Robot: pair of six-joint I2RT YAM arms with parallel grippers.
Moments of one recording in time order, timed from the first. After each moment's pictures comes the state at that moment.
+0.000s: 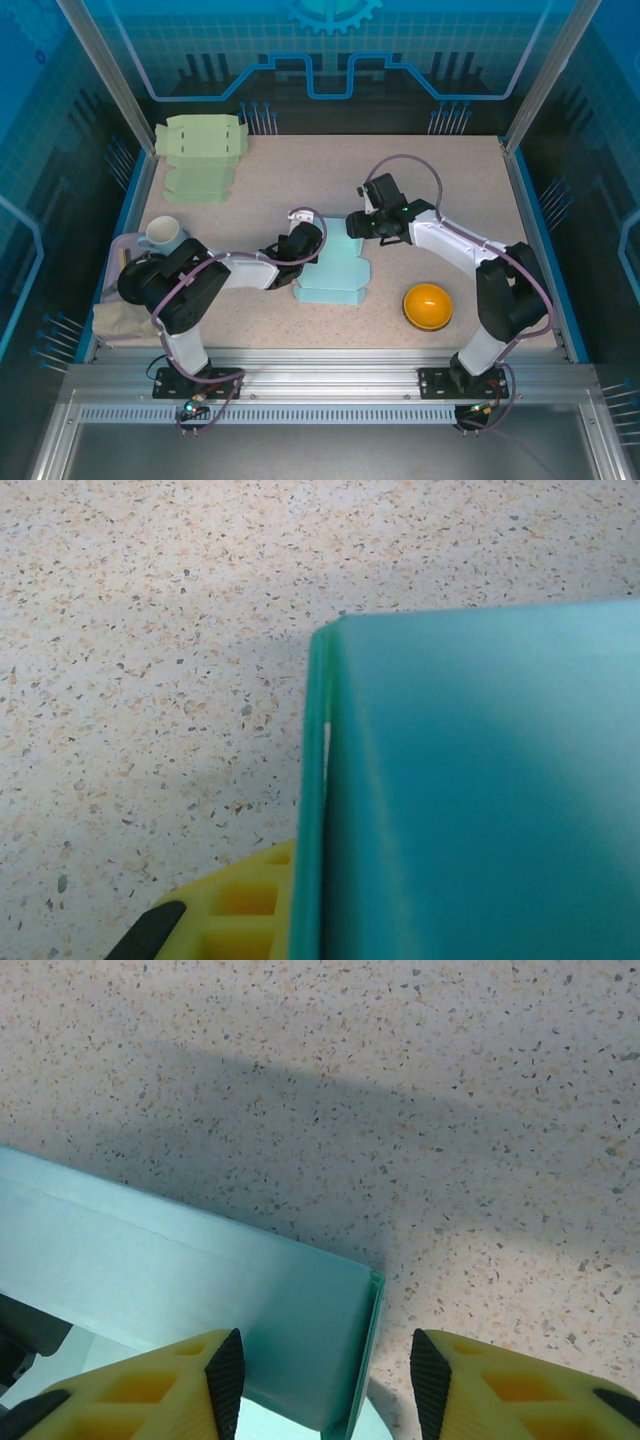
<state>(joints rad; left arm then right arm) -0.68 1.79 0.83 0.24 -0.49 -0.39 0.51 1.66 1.17 -0.46 -0.04 0.35</state>
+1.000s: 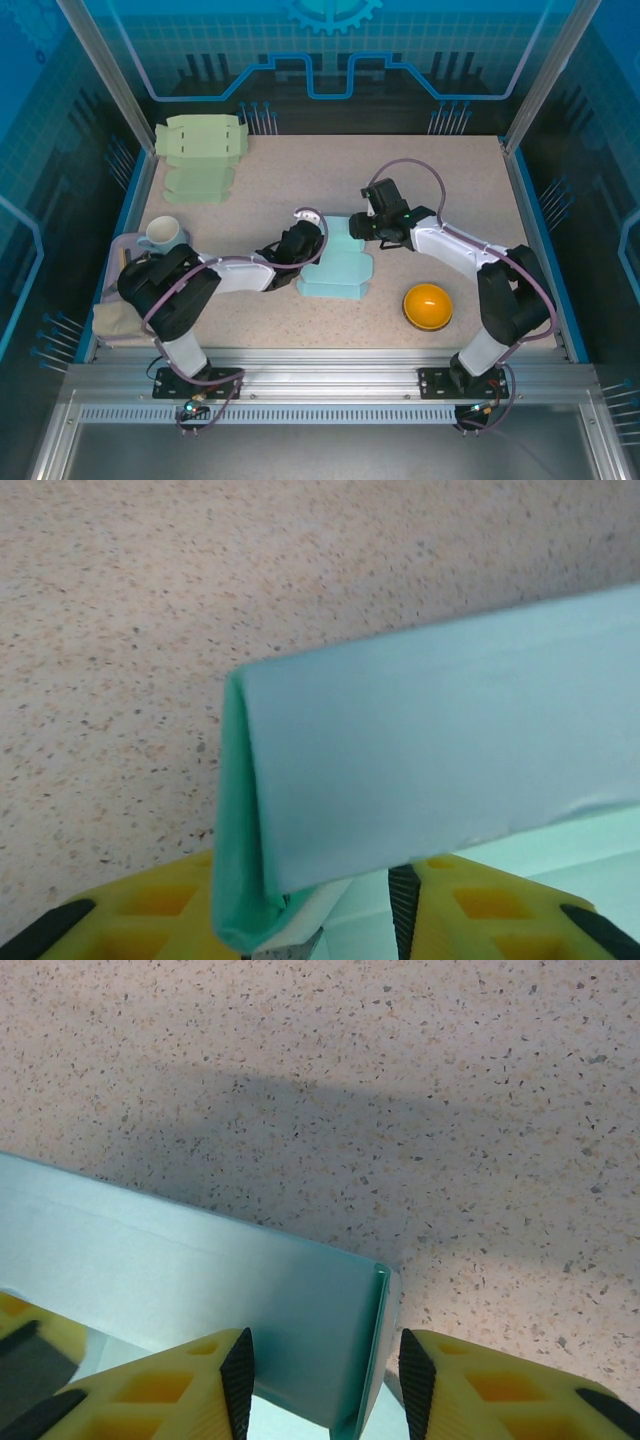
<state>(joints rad) -0.69 1.75 0.82 0.25 -0.41 -0.24 0.51 1.64 1.11 -0.39 0.01 0.38</state>
